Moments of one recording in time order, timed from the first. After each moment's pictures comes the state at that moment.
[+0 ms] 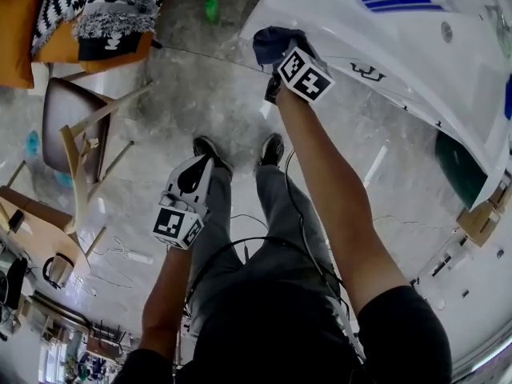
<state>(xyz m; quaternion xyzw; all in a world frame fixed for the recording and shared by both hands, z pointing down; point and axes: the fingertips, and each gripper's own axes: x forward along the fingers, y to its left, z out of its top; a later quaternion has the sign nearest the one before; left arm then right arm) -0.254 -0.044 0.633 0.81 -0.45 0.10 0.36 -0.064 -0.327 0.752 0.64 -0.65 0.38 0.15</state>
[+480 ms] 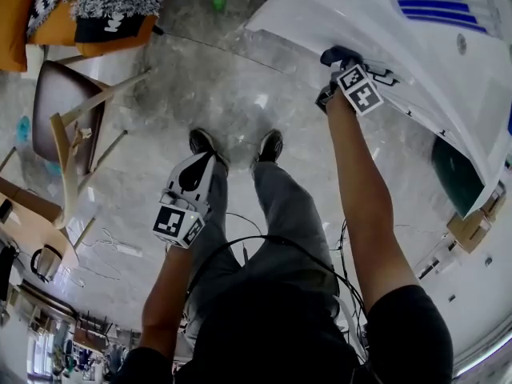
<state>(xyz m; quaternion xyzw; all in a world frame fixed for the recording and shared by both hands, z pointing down) -0.261 -0.031 0.662 0.79 -0.47 0.08 0.38 0.093 -0.302 0.792 0.73 -0.54 0.36 0.20</state>
